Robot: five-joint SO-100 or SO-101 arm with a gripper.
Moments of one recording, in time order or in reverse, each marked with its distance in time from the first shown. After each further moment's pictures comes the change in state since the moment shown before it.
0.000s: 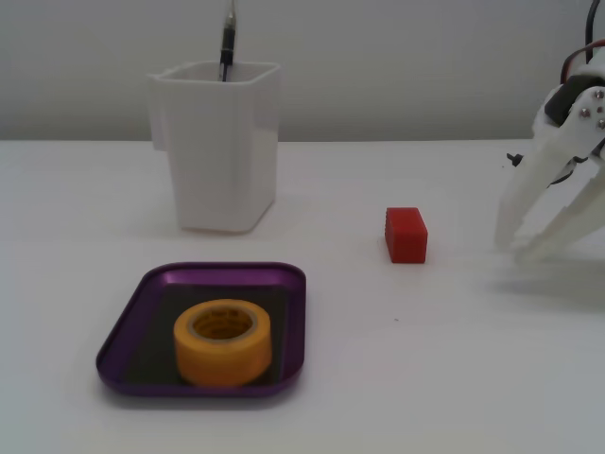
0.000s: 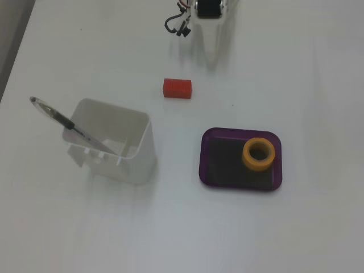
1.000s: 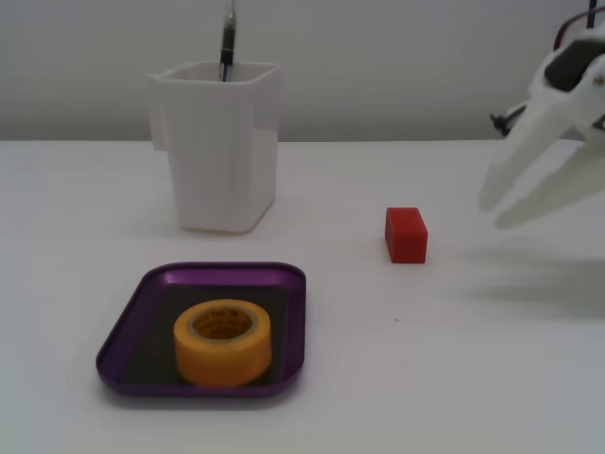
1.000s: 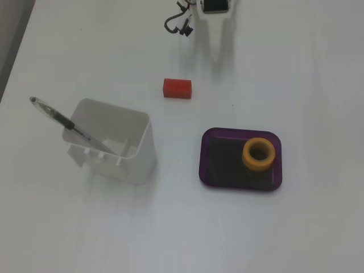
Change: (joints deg) arm 2.8 0.0 -11.3 -3.1 -11.1
